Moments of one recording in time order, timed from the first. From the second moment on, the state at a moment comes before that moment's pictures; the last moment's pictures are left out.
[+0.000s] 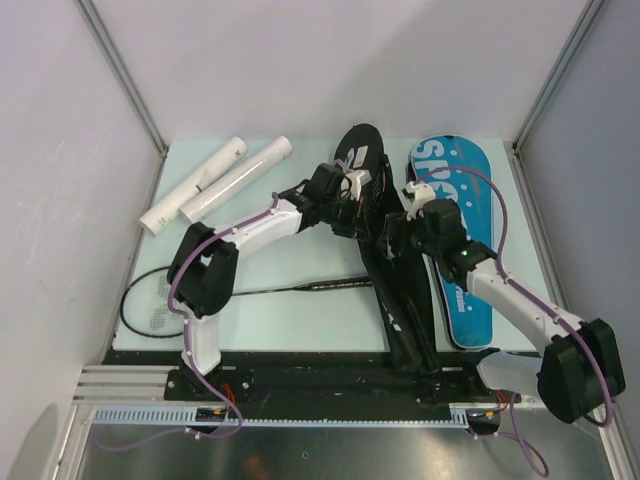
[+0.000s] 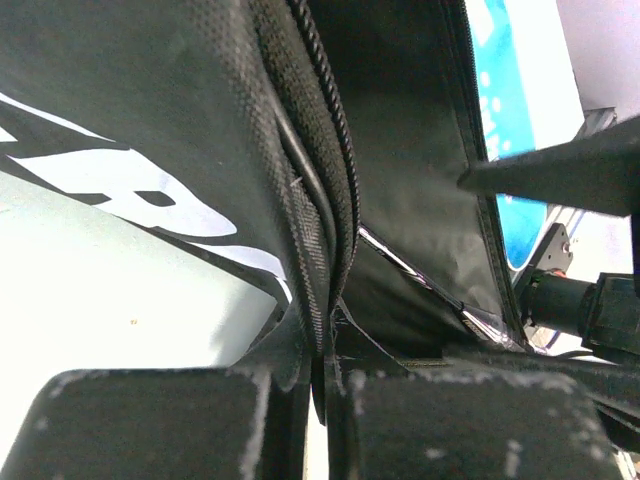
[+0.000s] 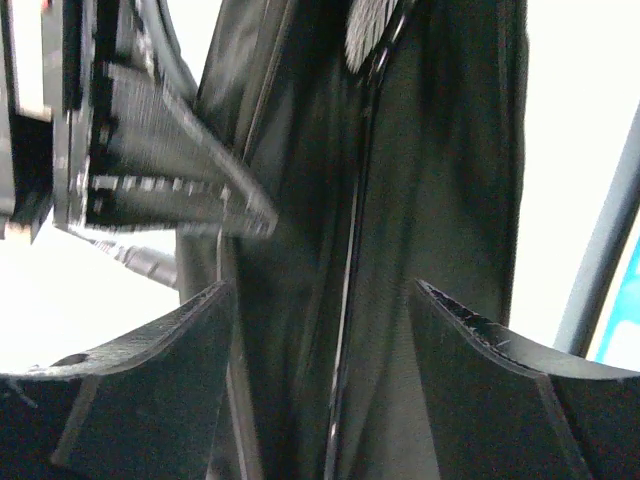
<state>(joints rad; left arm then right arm) -0.67 1.94 1.50 -0.33 0.51 -0.39 0.47 1.24 0.84 -0.13 -0.08 0.20</state>
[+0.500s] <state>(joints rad) -0.67 1.94 1.50 -0.31 0.57 -0.40 0.36 1.32 0.74 -0.16 -0.30 0.26</state>
